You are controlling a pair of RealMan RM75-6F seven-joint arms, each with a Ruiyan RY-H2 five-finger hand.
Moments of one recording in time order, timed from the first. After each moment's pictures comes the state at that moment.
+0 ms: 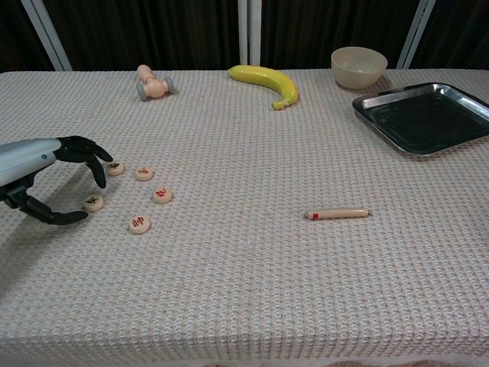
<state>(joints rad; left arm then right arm) -0.45 -1.57 -0.03 -1.29 1.50 1.08 -0.09 0.06 -1.10 0.04 -1.65 -1.51 1.46 -0.02</state>
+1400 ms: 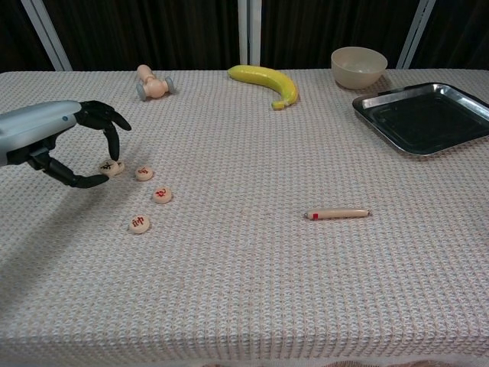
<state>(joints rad) -0.55 -1.55 -0.10 -1.33 1.45 1.03 -0.05 0.06 -1.10 0.04 -1.65 -1.51 1.46 0.00</state>
